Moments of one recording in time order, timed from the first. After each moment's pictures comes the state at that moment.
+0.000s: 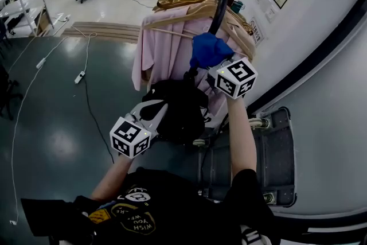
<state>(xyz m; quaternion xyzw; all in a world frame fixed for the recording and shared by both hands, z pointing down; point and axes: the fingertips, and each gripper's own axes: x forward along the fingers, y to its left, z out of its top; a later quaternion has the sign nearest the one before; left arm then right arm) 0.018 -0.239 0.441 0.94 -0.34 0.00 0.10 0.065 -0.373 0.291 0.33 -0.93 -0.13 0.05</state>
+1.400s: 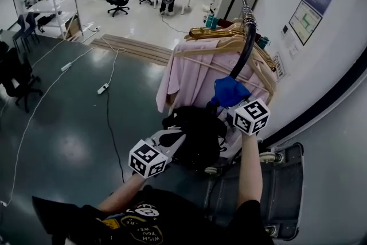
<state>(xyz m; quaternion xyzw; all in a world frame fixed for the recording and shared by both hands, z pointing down) 0.011 -0.224 0.463 0.93 -0.35 0.00 0.13 0.062 -0.369 0.339 0.31 -0.95 -0.08 0.09</state>
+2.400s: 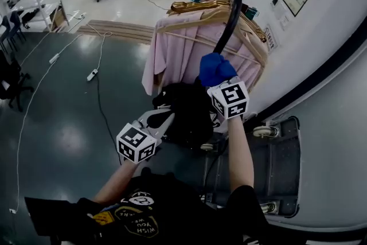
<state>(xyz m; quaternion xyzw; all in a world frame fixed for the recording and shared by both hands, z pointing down) 0.014 -0.227 0.461 0.93 -0.35 0.01 0.13 0.073 -0.376 0.357 0.40 -0.90 -0.12 0.10</state>
